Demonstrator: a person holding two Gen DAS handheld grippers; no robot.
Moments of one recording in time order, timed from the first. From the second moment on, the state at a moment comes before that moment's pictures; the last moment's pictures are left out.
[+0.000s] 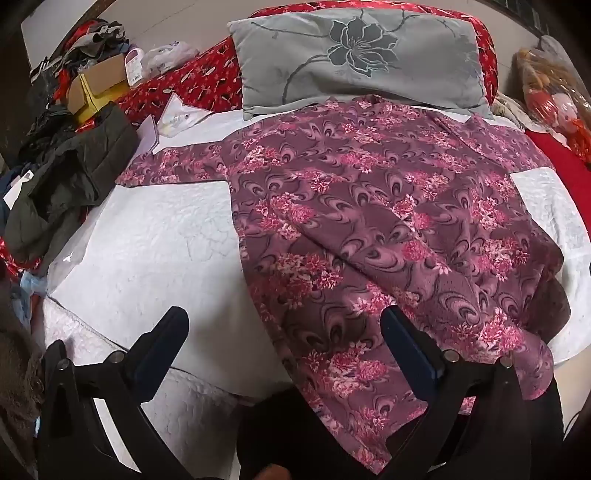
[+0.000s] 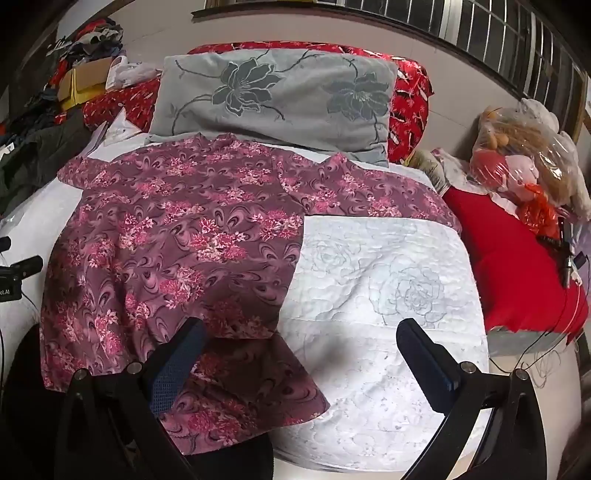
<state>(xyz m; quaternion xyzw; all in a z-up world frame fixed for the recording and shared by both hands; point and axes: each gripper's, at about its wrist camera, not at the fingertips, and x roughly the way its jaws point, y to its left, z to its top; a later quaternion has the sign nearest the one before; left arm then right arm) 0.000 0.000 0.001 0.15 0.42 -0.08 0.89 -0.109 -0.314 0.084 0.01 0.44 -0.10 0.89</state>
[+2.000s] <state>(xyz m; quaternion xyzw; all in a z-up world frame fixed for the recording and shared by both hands) -0.018 0.013 0.007 0.12 0.42 -0.13 0.89 -0.127 -0.319 0.082 0.01 0.43 -0.12 0.89</state>
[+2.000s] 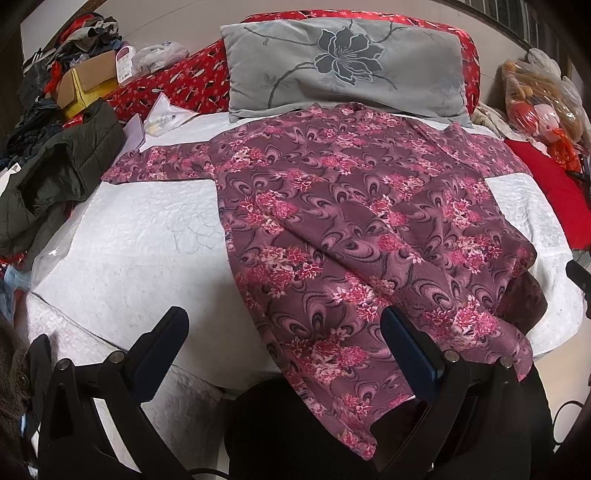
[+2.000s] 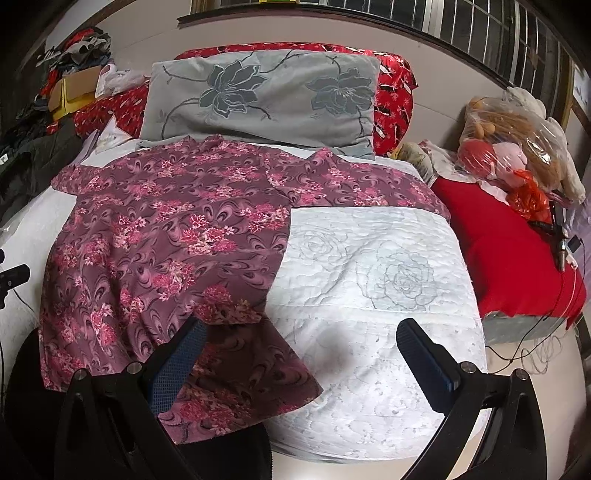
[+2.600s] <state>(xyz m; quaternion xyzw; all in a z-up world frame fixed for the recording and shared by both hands) -0.015 0.018 0.003 0.10 0.43 -0.12 0.89 -0.126 -0.318 0.084 0.02 0.43 -0.12 0.89</state>
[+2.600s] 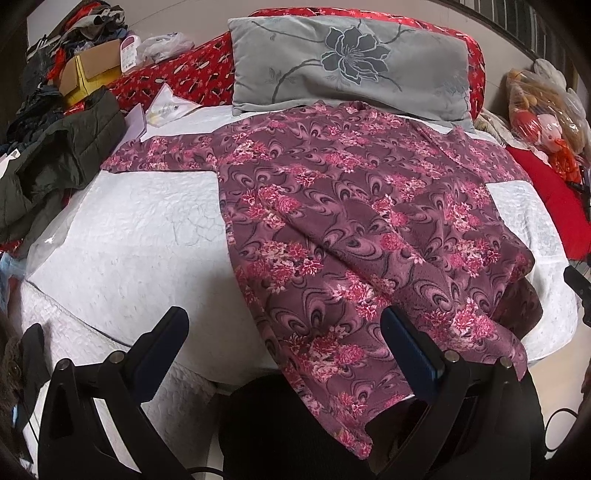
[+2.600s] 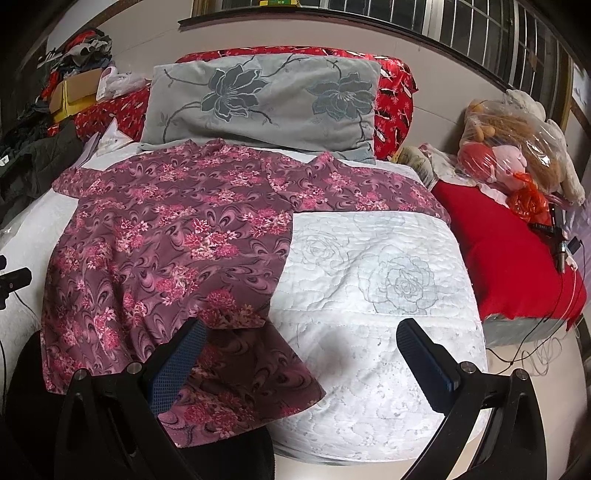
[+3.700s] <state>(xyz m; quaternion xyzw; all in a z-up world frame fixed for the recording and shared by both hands) -0.010 0.014 -0.004 0.10 0.45 -0.12 0.88 -0.120 -0.321 0.080 0.03 0.43 -0.12 0.89</state>
